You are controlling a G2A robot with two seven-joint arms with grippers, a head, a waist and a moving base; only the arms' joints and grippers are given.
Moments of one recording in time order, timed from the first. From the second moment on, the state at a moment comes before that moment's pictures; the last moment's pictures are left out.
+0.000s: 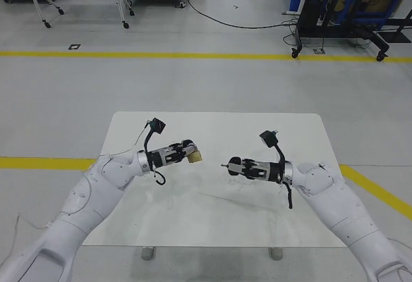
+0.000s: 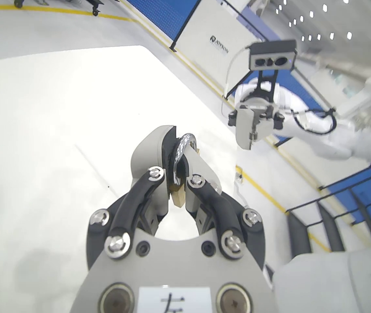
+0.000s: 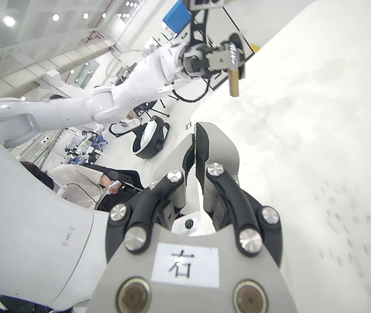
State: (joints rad) left arm 0.77 -1.11 -0.75 -0.98 -0.05 -0.76 -0.57; right arm -1.06 -1.05 0.97 -1.23 0.24 -0.85 0.82
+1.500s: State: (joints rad) left arm 0.67 -1.26 -0.70 -0.74 -0.81 0.05 -1.07; right arm -1.08 -1.10 0.94 -1.24 0.35 -0.82 0.61
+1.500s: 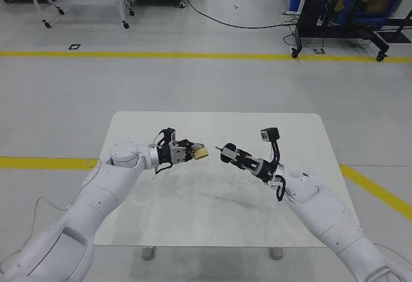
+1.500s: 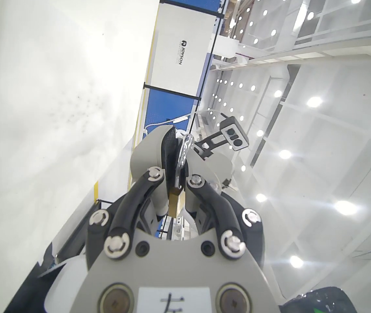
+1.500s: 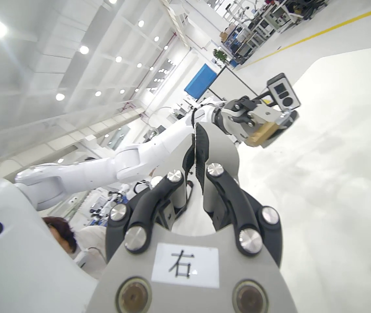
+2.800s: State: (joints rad) left arm 0.59 -1.32 -0.68 -0.68 -0.90 0.54 -1.21; right arm -1.28 -1.02 1.26 -1.90 -1.34 -0.85 0.32
